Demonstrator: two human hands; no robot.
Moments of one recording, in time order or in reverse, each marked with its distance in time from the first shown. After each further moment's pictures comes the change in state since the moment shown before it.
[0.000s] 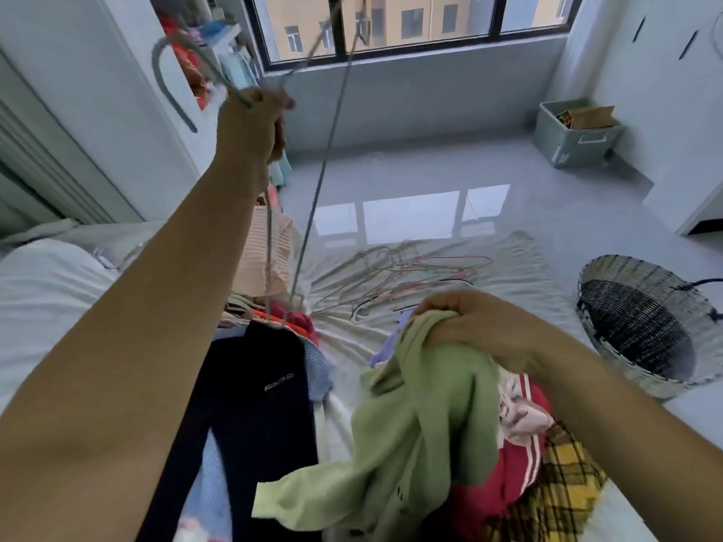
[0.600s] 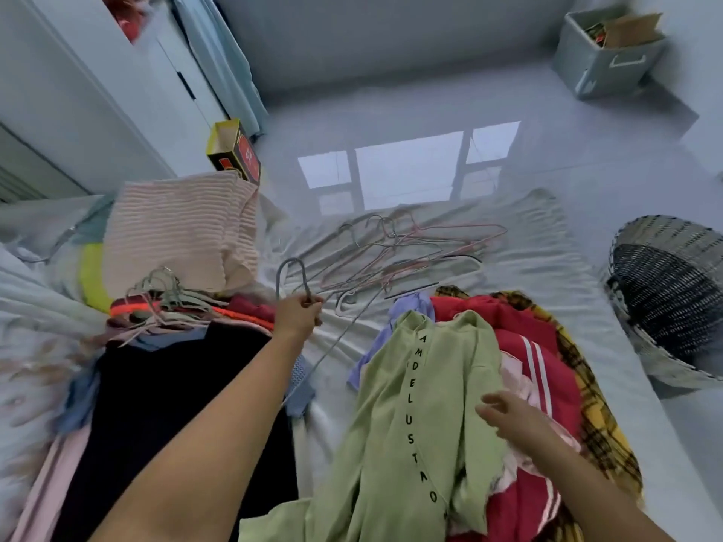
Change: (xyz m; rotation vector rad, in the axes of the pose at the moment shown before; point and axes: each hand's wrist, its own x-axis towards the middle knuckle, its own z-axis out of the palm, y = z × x) left_hand -0.006 -0.326 0.088 0.404 -0.166 -0.589; right_hand 0.093 0.284 -0.048 -0.015 0.298 0.684
